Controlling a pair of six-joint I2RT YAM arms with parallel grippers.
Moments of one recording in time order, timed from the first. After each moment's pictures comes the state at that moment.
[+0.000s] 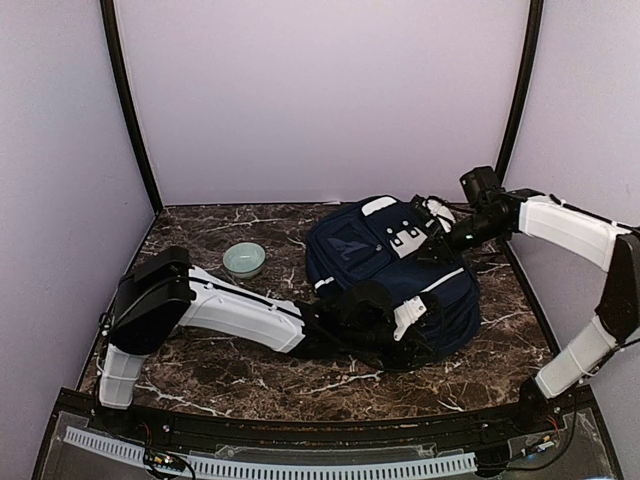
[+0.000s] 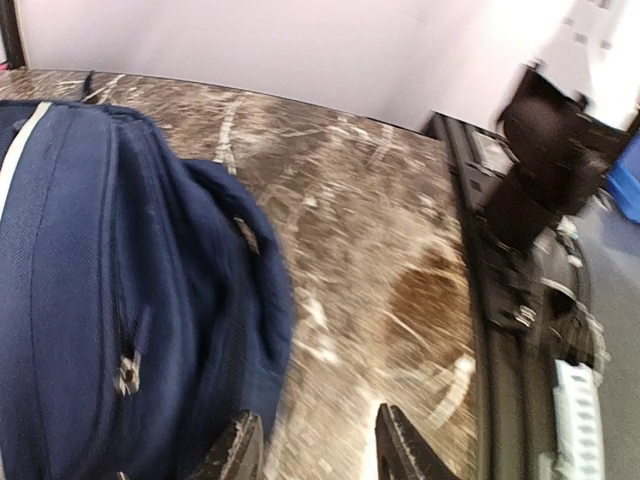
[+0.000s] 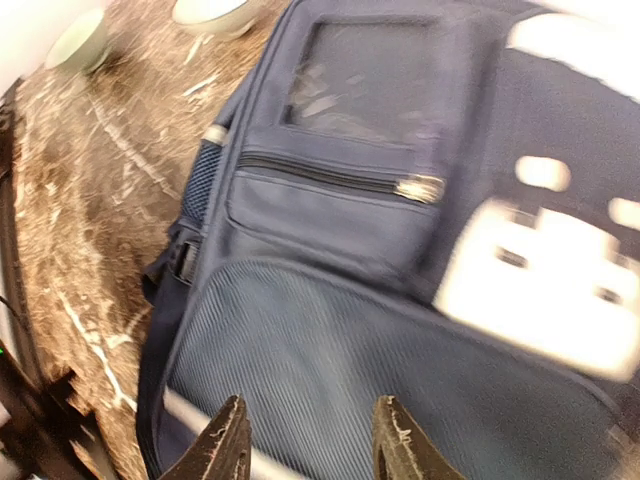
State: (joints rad) left arm -1.23 2.21 1.47 0.30 0.22 -0.11; right arm 0.35 1.57 1.22 -0.66 -0.57 -0.44
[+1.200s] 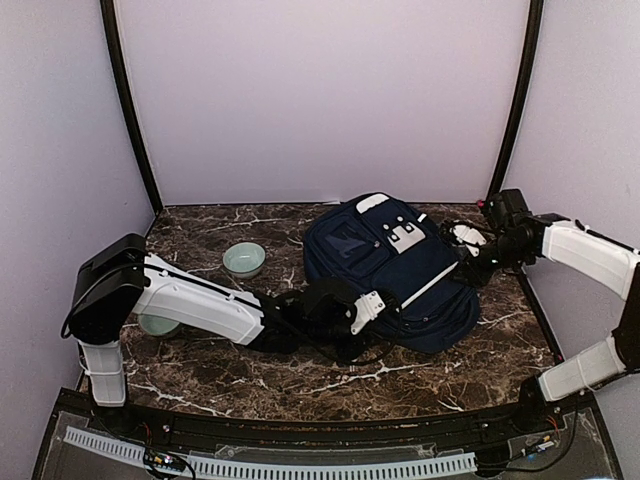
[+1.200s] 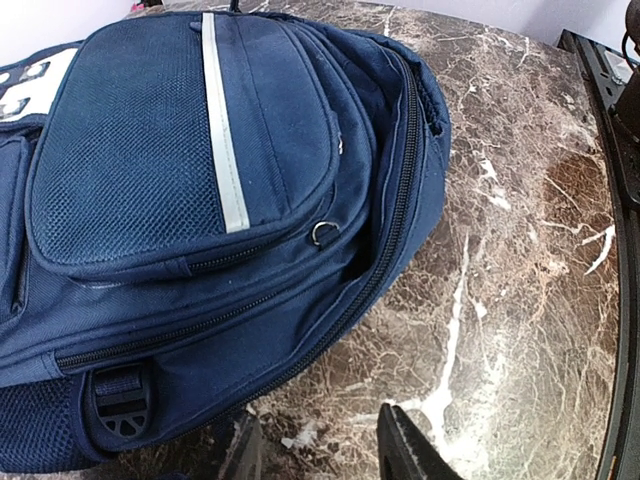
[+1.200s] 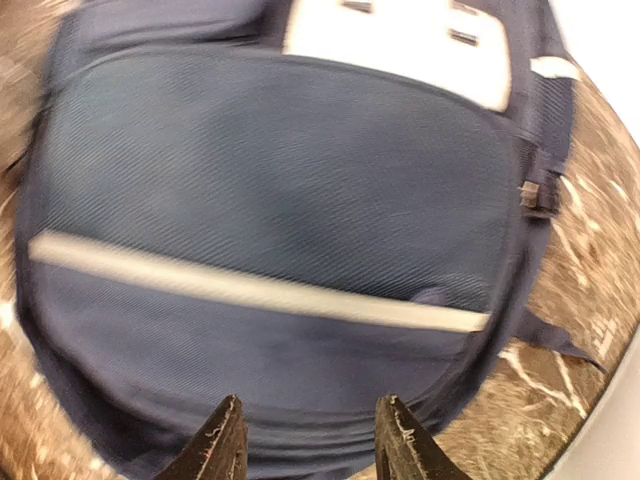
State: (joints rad) left arm -1.19 1.95 1.19 0.14 -0.08 0.05; right arm 0.21 1.36 0.98 -0.65 -0.26 -0.56
